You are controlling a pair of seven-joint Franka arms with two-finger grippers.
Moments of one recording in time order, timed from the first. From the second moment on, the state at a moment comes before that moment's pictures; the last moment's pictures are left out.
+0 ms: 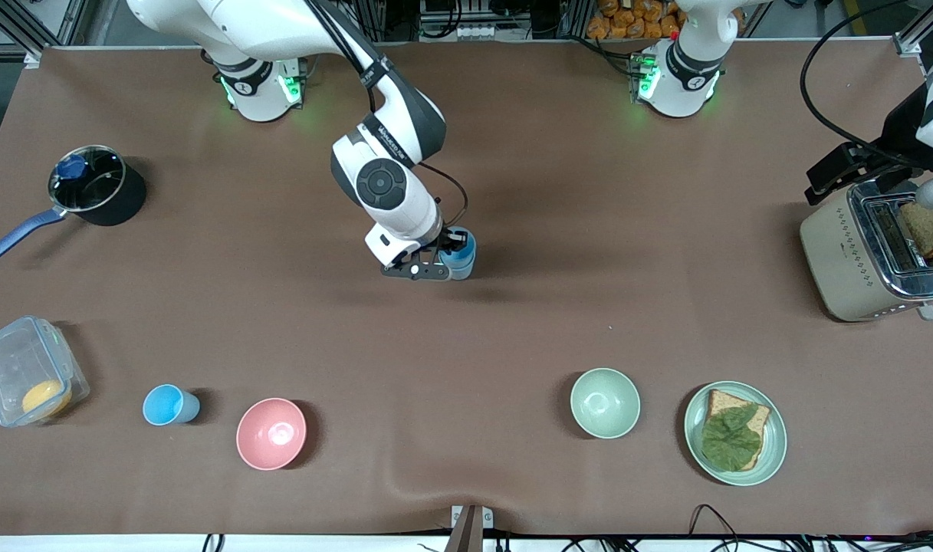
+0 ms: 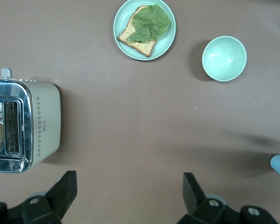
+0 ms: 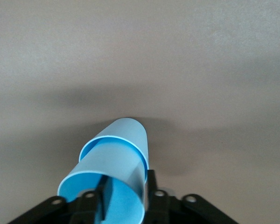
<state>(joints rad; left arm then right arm) 0.11 -0.01 -0.23 -1.50 0.02 1.54 -0.27 0.64 0.52 0.08 -1.71 0.22 2.22 0.69</state>
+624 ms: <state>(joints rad) -0.07 0.00 -0.04 -1.51 0.02 1.53 -0.27 0.48 0.39 0.02 -1.67 0.17 1.98 0.44</state>
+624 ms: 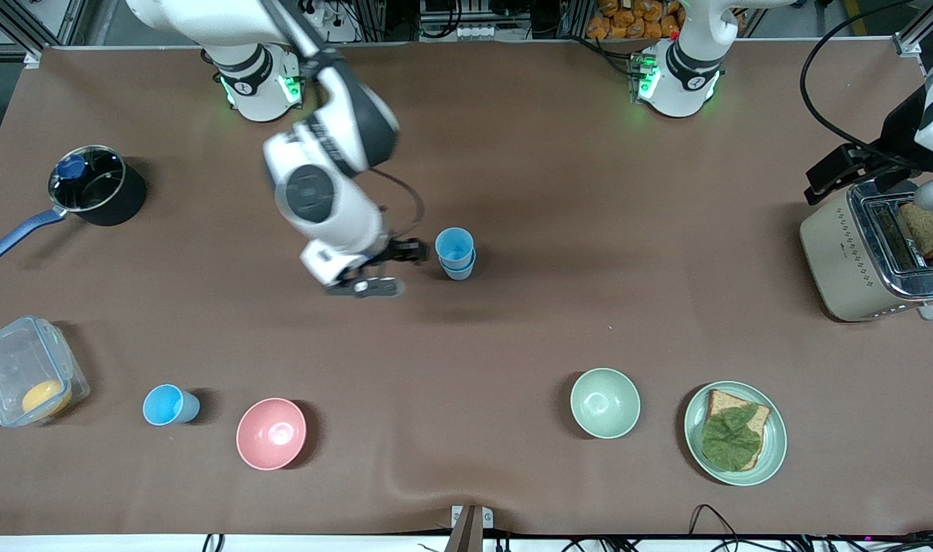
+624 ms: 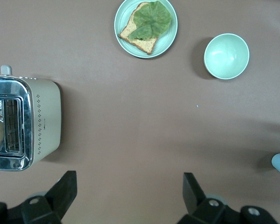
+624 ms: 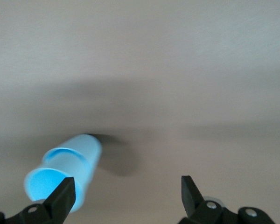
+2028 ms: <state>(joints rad) -0.06 0.02 -0.06 -1.50 0.02 1.54 -0.27 -0.05 -0.04 -0.03 -1.63 0.03 1.52 -0.05</state>
